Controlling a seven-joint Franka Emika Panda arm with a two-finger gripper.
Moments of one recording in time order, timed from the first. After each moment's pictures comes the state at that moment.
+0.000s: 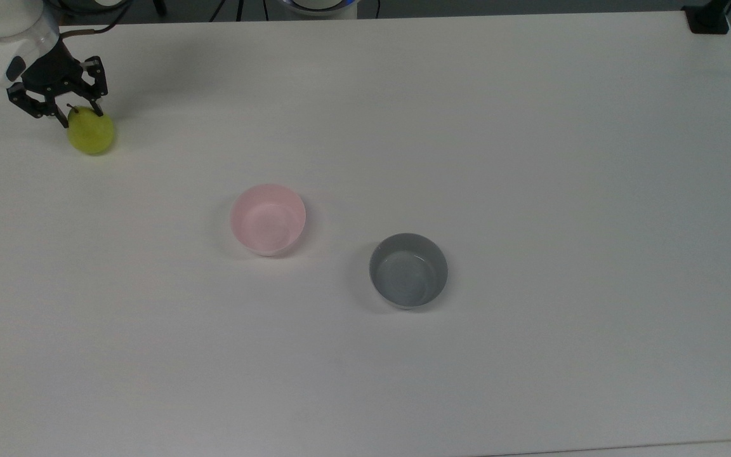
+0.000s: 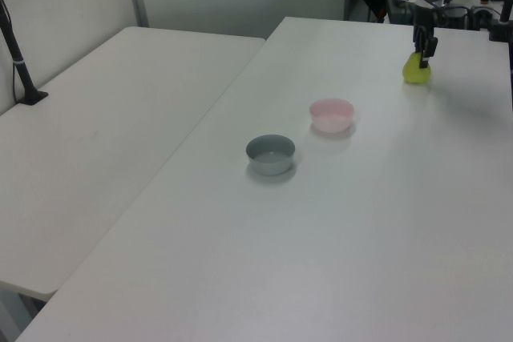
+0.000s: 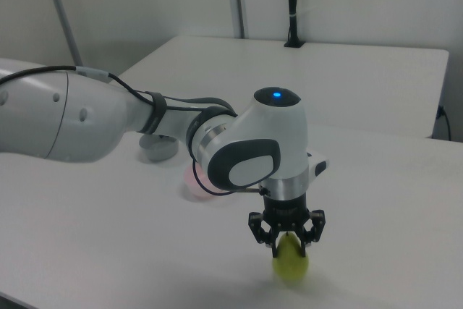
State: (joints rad) arm -0.46 0.27 -0.14 -1.91 0.04 2.19 -1.08
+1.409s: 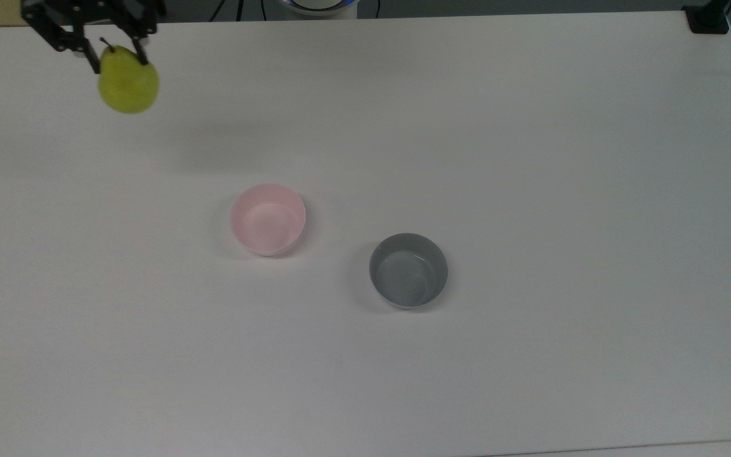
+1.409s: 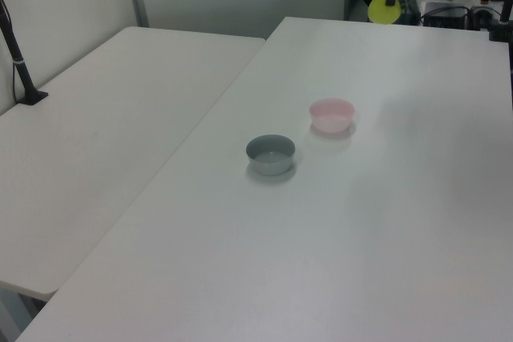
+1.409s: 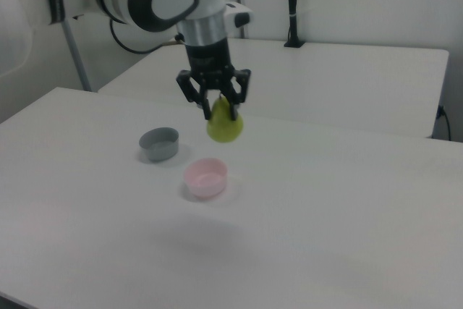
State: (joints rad) arm -0.20 0.11 -0.10 -1.54 0.04 1.75 -0.59
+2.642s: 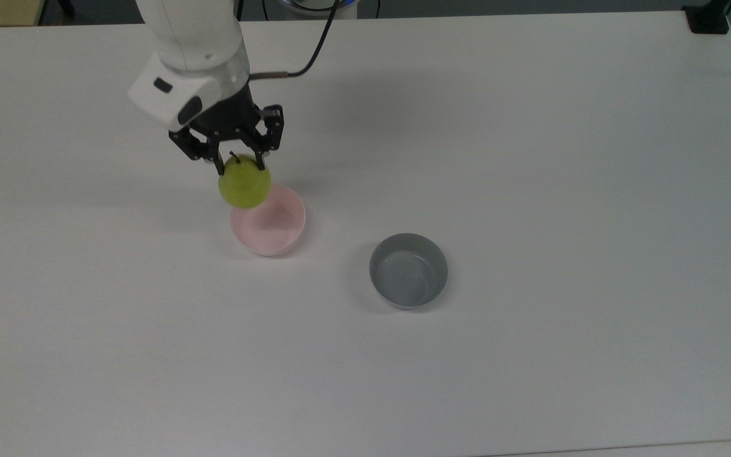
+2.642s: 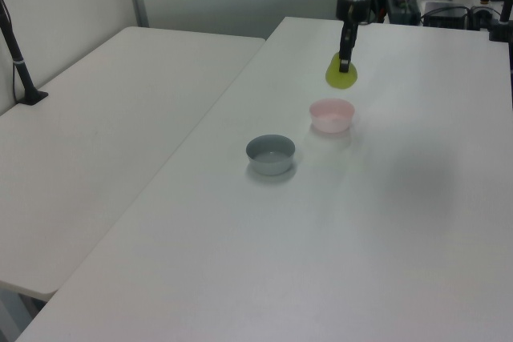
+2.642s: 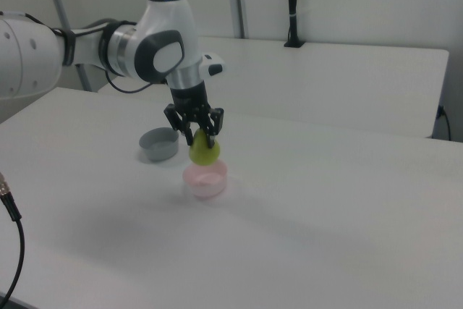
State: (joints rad) arm 0.00 0.26 -0.10 -1.67 0.04 2.00 -0.29
